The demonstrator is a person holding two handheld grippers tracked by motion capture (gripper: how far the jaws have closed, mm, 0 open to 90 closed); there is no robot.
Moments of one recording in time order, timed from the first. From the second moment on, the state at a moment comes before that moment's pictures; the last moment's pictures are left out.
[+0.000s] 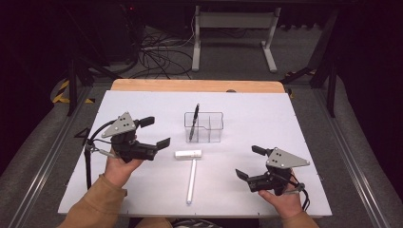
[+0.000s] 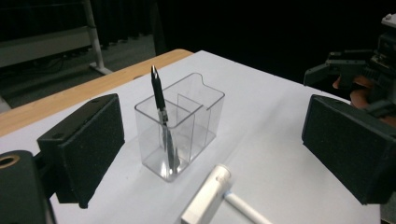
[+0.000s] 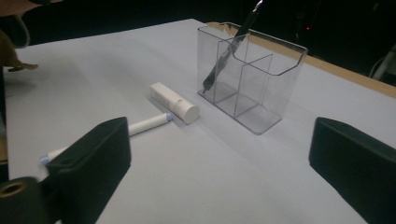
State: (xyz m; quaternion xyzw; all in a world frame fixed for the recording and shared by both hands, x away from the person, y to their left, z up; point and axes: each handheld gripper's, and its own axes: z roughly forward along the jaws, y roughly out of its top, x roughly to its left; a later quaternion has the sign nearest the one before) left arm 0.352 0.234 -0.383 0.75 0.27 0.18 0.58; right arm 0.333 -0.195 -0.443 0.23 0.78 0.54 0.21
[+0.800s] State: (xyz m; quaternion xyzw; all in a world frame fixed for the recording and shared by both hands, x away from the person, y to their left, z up) left arm 0.306 0.282 -0.410 0.76 0.28 0.20 0.54; right arm 0.337 -0.192 -0.437 0.25 0.79 0.52 0.21
